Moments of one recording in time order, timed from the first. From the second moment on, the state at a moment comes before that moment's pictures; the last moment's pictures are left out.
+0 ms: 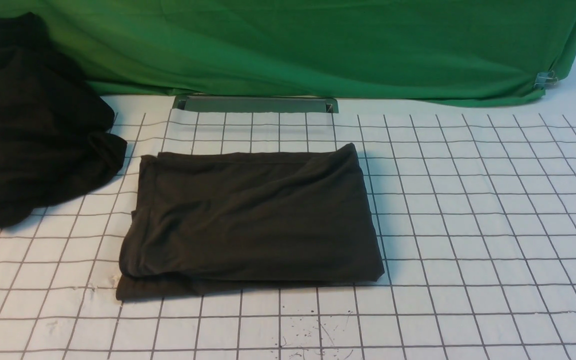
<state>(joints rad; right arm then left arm) 0.34 0.06 -0.39 0.04 0.06 -0.04 0.03 0.00 0.01 -0.01 0.22 0.04</state>
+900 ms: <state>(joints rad) 0.03 0.00 0.01 -0.02 0.25 -0.09 0.03 0.00 0.01 -0.01 0.23 0.05</state>
